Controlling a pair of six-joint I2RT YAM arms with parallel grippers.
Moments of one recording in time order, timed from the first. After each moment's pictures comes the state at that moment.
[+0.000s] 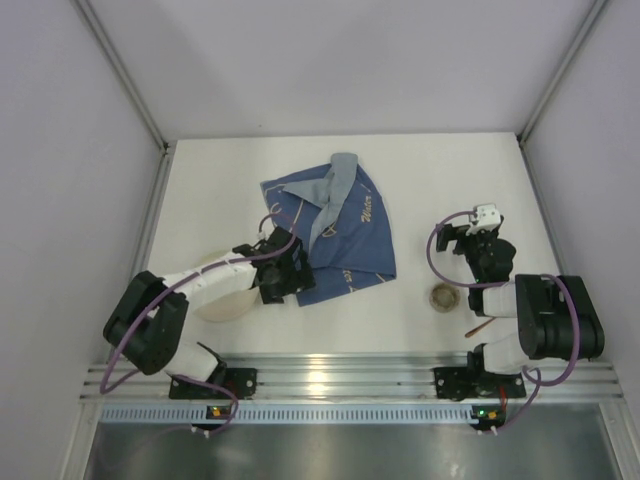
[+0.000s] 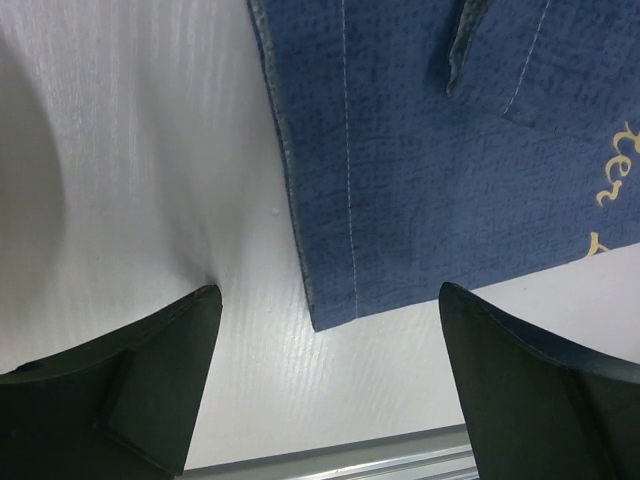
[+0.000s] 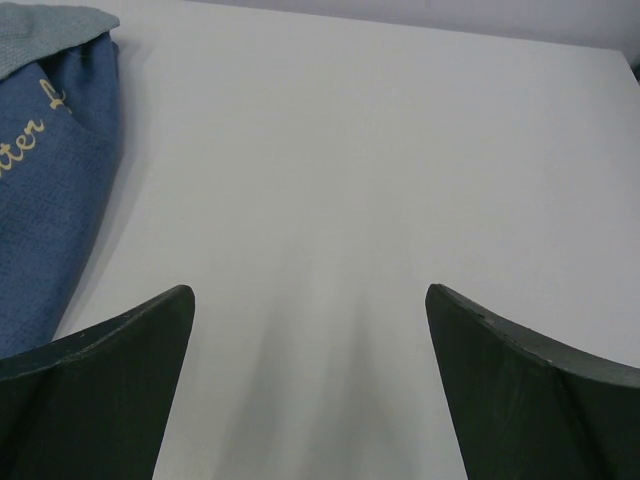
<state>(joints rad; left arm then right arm) -0.62 1.46 0.77 -0.49 -0.01 -0.89 -0.04 1.46 0.23 1.16 -0.20 -0.05</state>
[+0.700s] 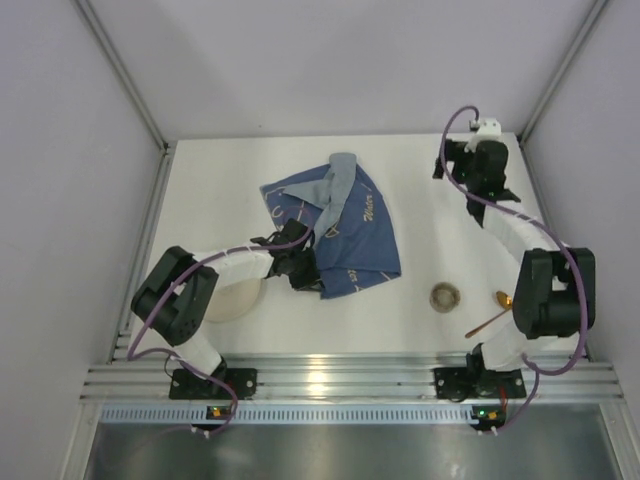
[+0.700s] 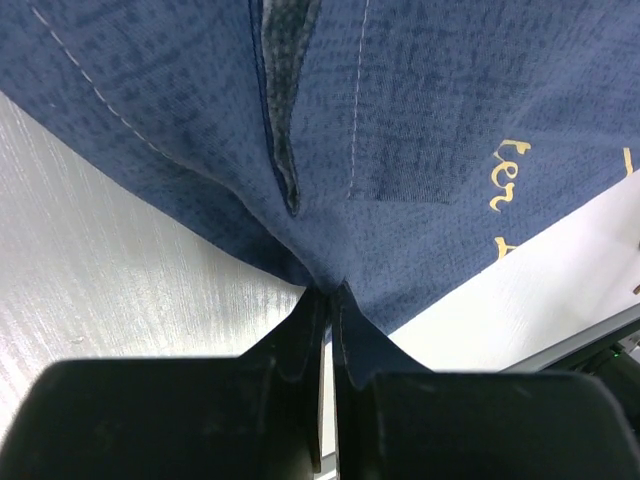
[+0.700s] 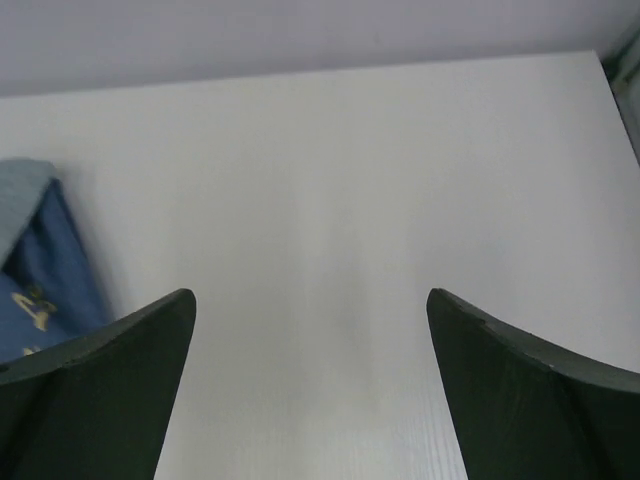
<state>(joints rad) -0.62 1.66 0.86 -0.27 0.21 -0.85 0.05 1.57 0.99 0.25 0.07 0.07</state>
